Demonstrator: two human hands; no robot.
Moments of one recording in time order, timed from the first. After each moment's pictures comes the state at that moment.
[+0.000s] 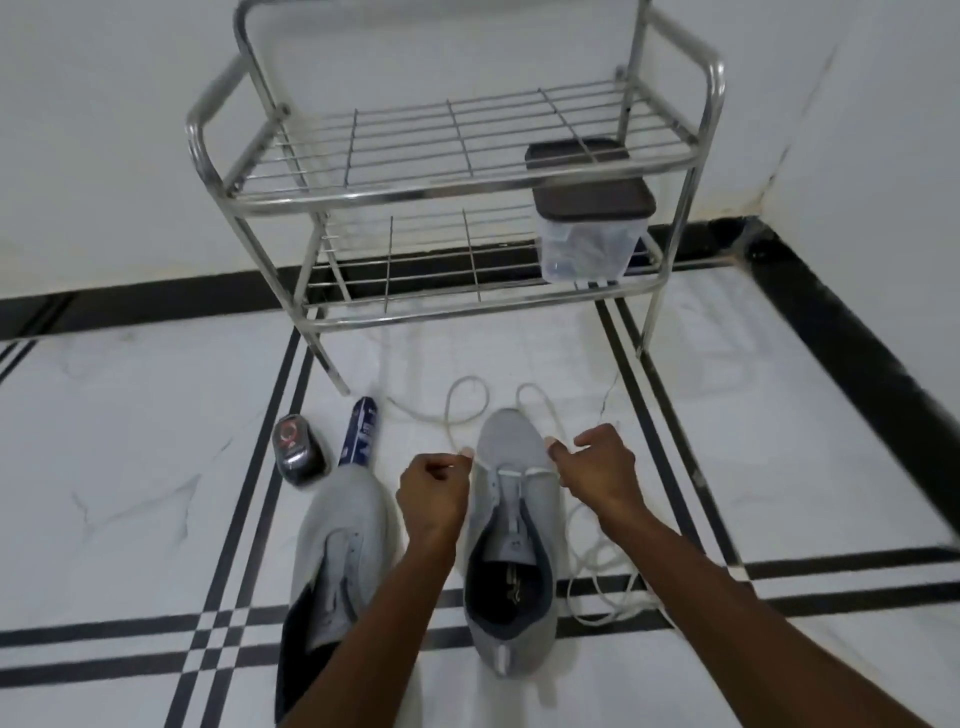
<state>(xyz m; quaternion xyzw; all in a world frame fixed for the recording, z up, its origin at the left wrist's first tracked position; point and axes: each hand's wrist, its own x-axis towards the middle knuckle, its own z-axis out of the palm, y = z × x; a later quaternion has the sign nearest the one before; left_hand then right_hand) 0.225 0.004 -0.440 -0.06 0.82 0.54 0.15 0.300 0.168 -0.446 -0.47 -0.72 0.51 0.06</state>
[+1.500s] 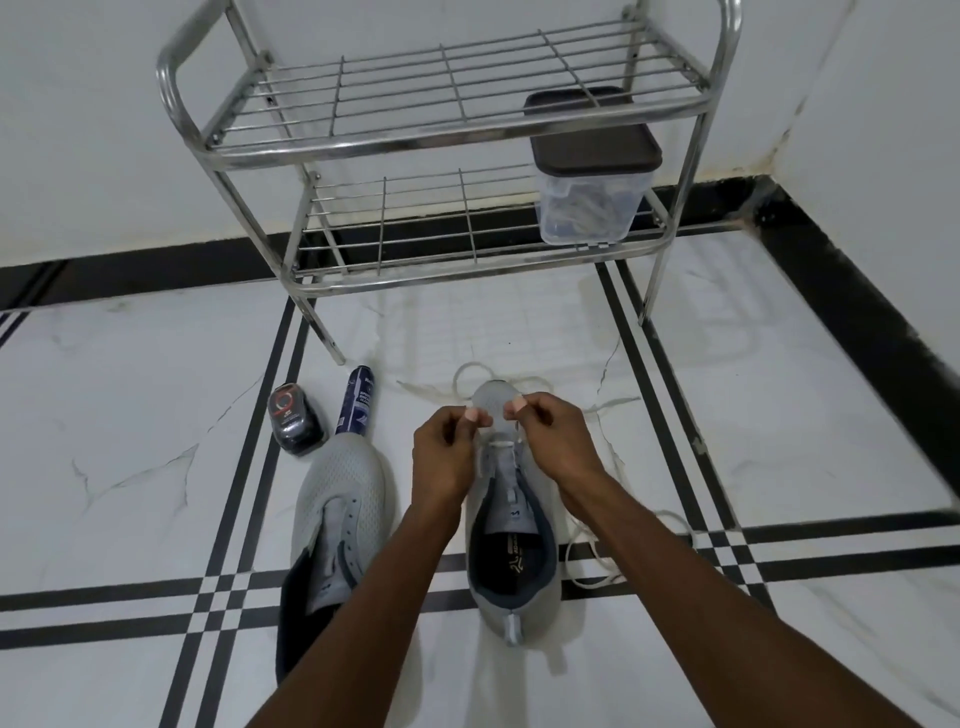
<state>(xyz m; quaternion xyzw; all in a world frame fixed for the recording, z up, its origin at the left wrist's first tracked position) 0.231 0.007 -0.445 0.07 0.77 0.61 0.18 0.290 0.131 -0.438 -0.35 -0.69 0.63 0.11</state>
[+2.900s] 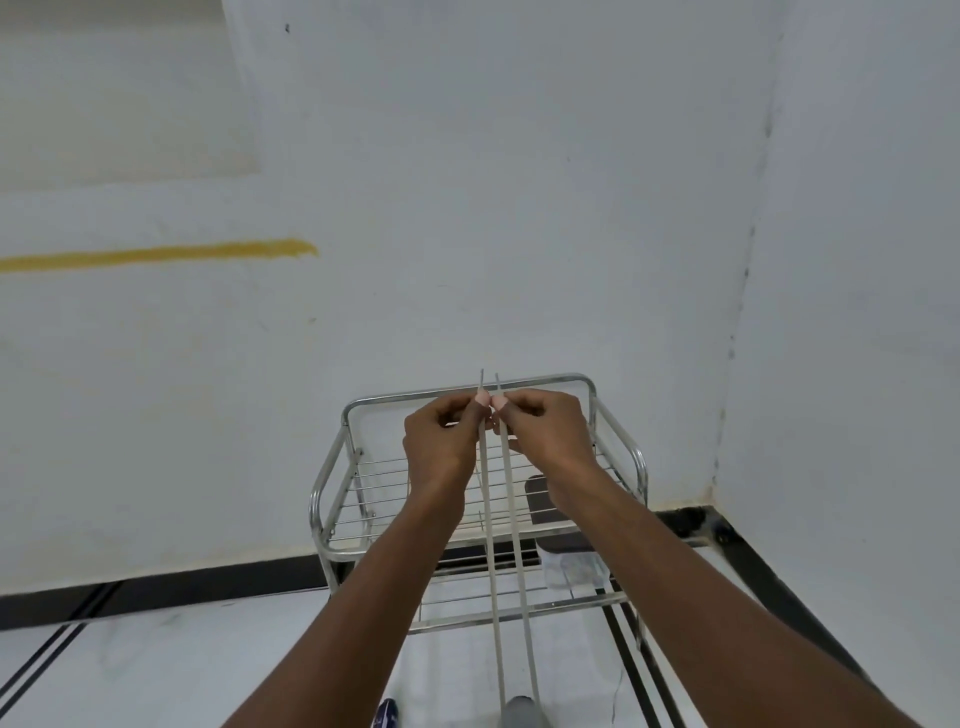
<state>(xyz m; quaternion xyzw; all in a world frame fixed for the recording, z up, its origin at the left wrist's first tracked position) 0.145 0.077 -0.028 0.21 0.65 0.73 -0.01 0.203 0.177 -0.021 -0.19 -0.71 0.59 0.34</state>
